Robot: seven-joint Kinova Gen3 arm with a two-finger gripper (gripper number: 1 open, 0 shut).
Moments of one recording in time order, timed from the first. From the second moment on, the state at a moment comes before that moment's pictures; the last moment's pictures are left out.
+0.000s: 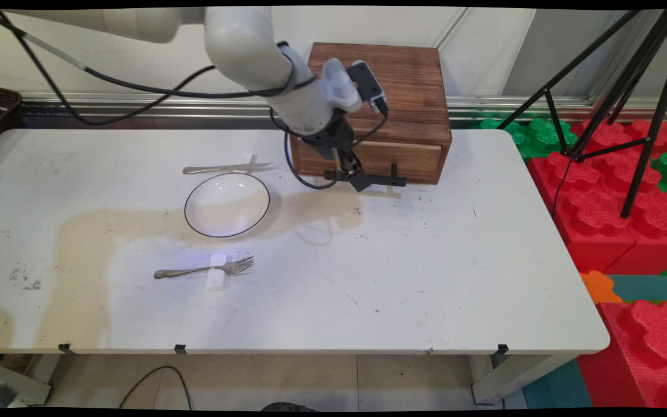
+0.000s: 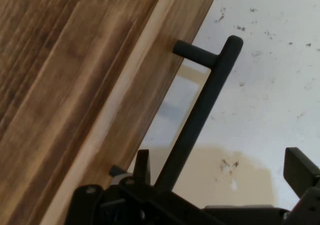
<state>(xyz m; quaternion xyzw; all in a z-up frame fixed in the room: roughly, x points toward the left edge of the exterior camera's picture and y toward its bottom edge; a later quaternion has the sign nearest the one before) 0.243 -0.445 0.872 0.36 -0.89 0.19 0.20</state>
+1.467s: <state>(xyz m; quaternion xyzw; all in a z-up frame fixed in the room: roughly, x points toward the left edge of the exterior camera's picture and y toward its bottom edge) 0.212 -0.490 0.802 0.34 -0.91 0.15 0.18</state>
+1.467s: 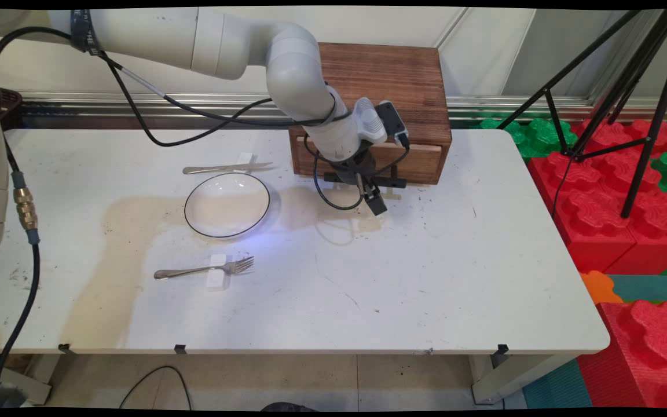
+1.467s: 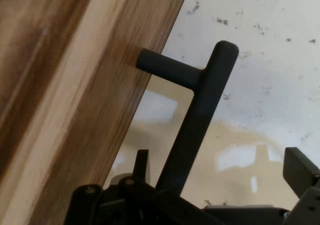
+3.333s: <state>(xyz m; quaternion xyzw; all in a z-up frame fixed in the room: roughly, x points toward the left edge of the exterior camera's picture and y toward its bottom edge) 0.192 -0.376 0.817 0.33 -0.92 0.12 0.16</state>
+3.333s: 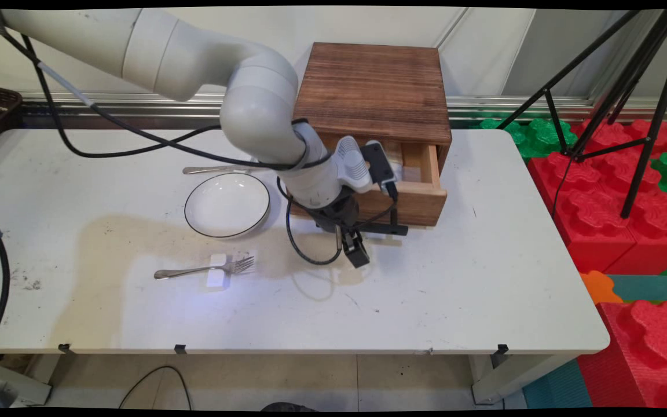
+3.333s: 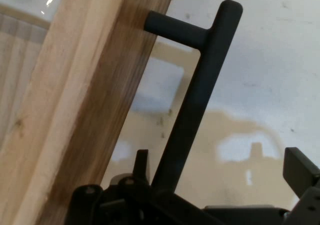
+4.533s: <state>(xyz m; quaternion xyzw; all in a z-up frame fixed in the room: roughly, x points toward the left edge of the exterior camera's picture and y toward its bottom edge) 0.176 -0.311 0.815 0.31 -0.93 0.09 0.16</state>
